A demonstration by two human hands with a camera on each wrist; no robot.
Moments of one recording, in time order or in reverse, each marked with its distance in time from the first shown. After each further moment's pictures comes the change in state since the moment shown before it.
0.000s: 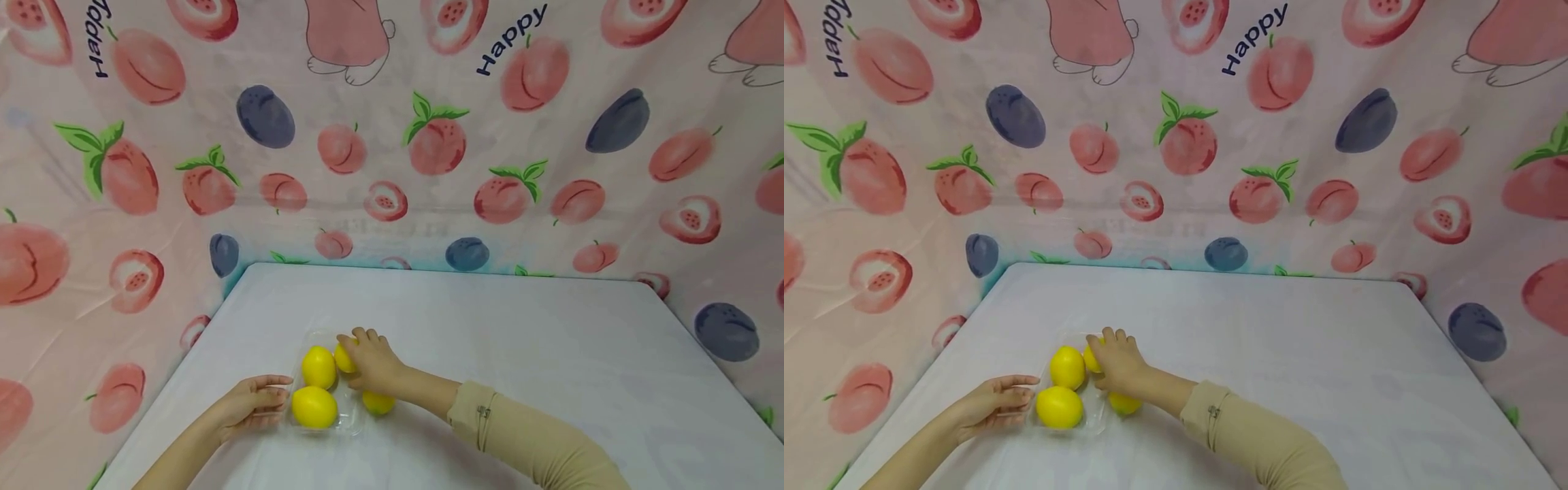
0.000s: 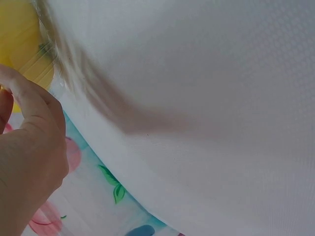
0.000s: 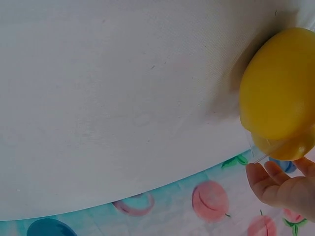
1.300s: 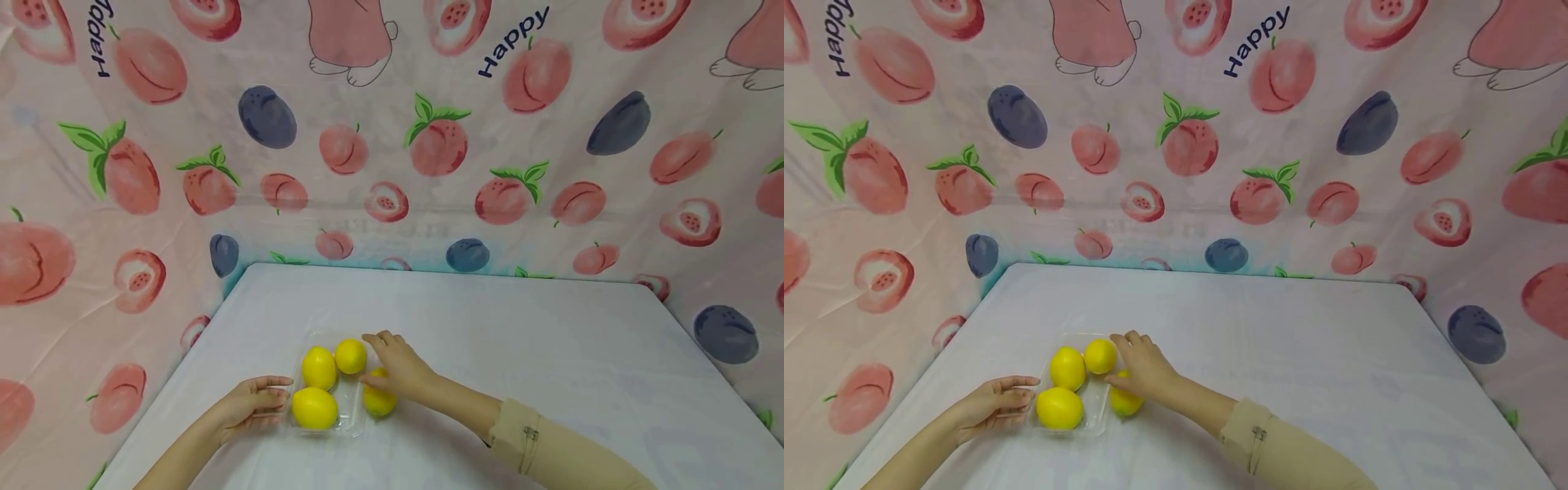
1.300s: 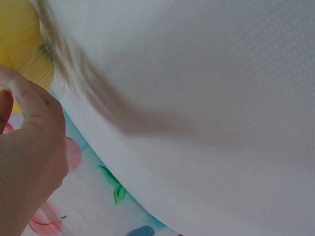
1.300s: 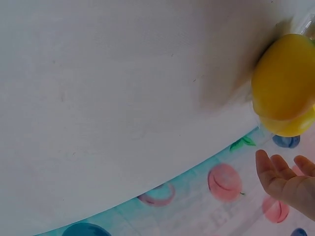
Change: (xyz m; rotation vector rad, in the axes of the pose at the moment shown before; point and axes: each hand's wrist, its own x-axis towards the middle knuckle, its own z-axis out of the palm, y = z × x) left_hand -0.002 0.000 -0.001 -0.013 -0.022 0.017; right_hand -0.034 0.020 -0.011 0.220 0.073 0.071
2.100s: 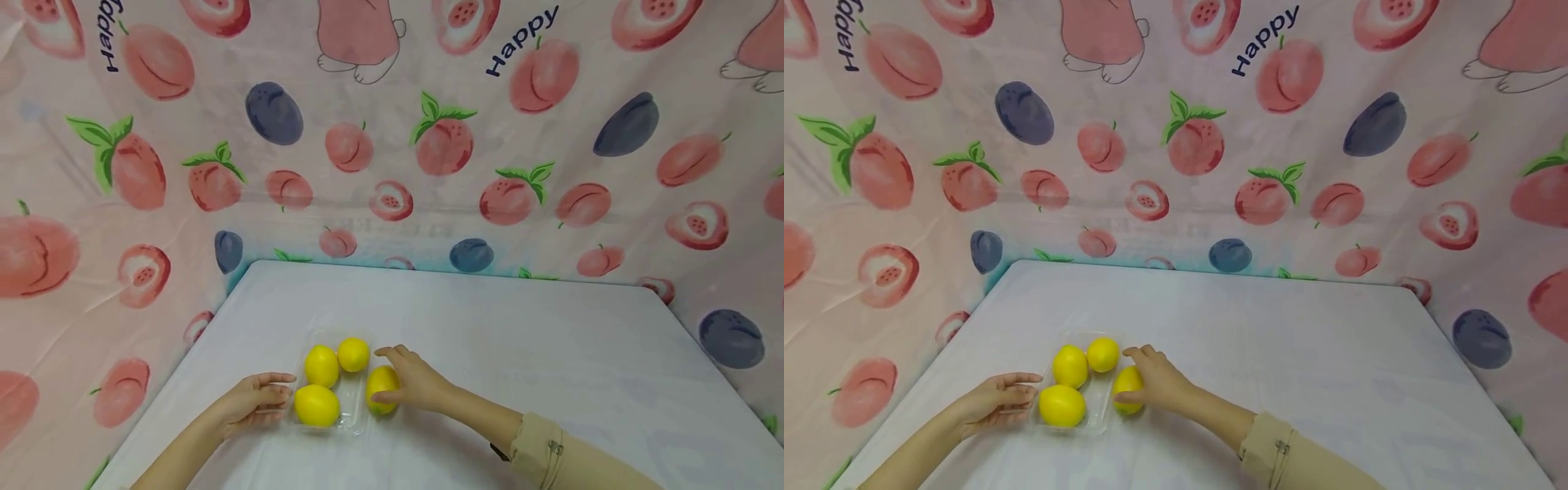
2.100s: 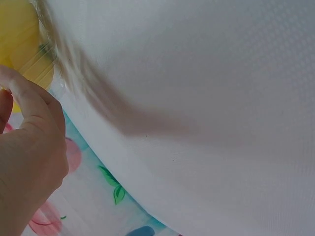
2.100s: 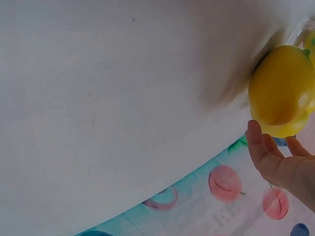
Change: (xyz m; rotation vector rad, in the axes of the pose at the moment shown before) left_hand 0.000 0.000 0.000 0.001 0.013 -0.003; right_hand -0.023 0.007 -0.004 0.185 -0.077 0.001
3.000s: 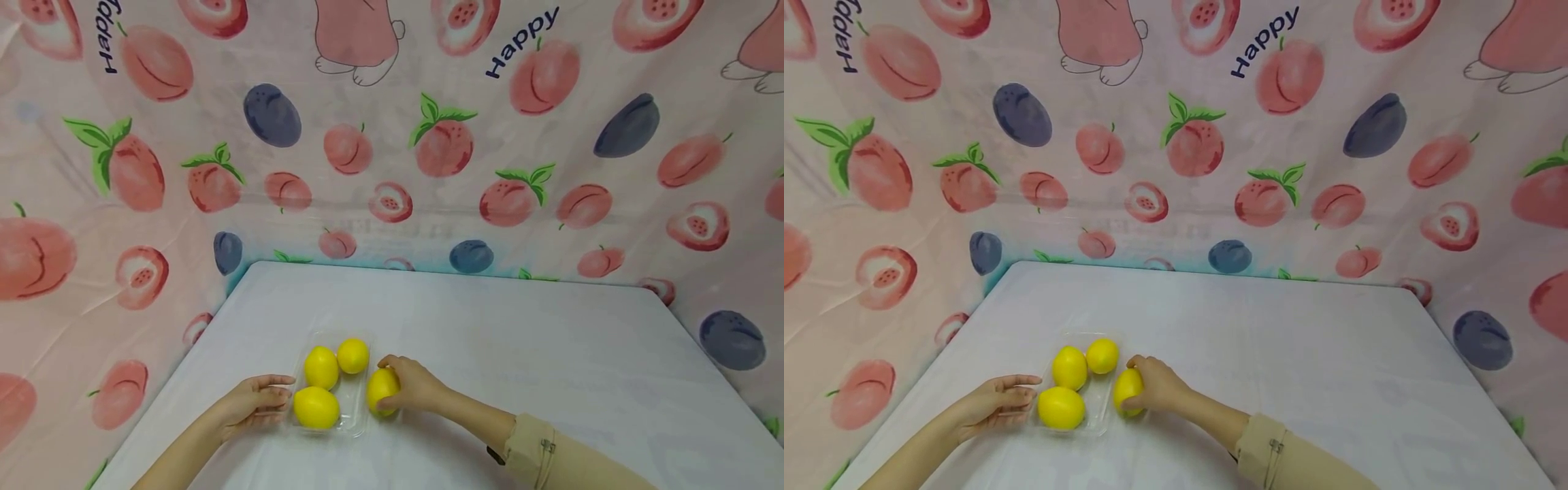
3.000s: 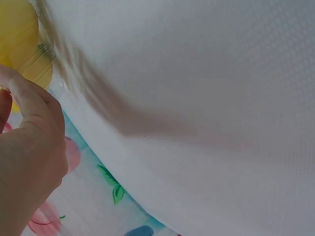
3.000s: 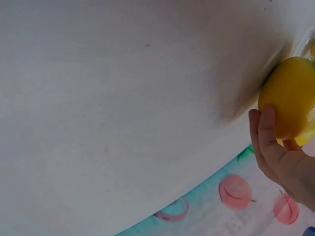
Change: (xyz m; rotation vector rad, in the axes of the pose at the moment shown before) left_hand 0.001 0.000 -0.001 0.021 0.004 -0.009; right_hand 0.007 0.010 0.010 0.098 -0.043 0.094
